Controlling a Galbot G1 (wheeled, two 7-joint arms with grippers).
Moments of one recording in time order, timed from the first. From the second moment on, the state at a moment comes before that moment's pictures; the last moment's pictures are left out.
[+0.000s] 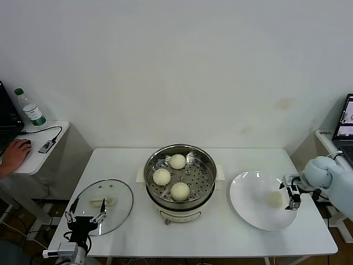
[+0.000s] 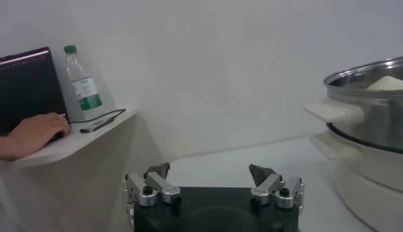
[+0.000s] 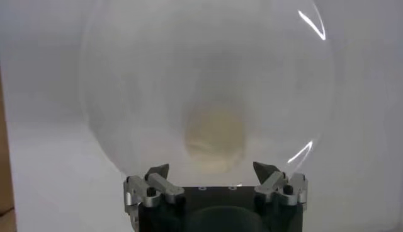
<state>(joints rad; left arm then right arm) 1.65 -1.25 -0.63 -2.03 -0.12 0.08 -0.16 -0.23 0.51 -0.60 1.25 -0.23 -0.18 -1.03</state>
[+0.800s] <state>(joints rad) 1.65 -1.26 -0.64 -2.04 -0.12 0.08 -0.17 -0.23 0.54 -0.58 1.24 -0.23 -0.21 -1.04</state>
